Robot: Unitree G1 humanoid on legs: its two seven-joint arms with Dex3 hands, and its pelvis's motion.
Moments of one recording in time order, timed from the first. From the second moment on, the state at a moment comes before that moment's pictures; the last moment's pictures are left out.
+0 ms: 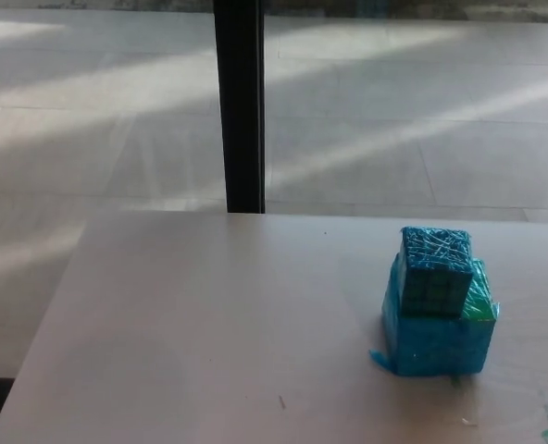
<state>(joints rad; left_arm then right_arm) 0.22 0.60 0.46 0.95 -0.08 0.06 -0.29 0.11 -0.66 -0.28 0.96 0.01 -0.11 0.22</state>
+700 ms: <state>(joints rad) -0.28 0.91 0.45 0.66 -0.16 0.22 -0.34 0.10 -0.68 -0.30 0.99 0.04 -0.16 0.31</state>
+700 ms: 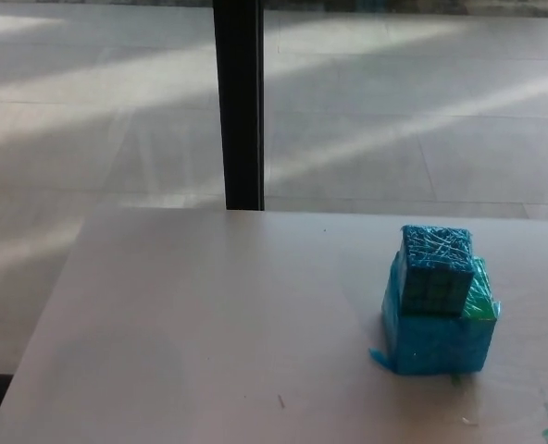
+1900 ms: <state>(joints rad) -0.97 0.32 -0.33 0.24 0.04 0.45 -0.29 0.08 -0.70 -0.27 1.01 0.04 -0.17 0.32</state>
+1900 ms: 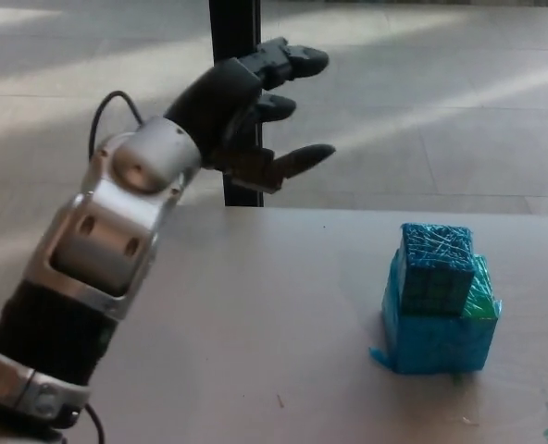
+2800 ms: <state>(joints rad) -1.26 0.15 -0.71 0.49 0.23 0.47 -0.52 0.03 -0.72 -0.23 0.98 0.04 -0.15 0.33</state>
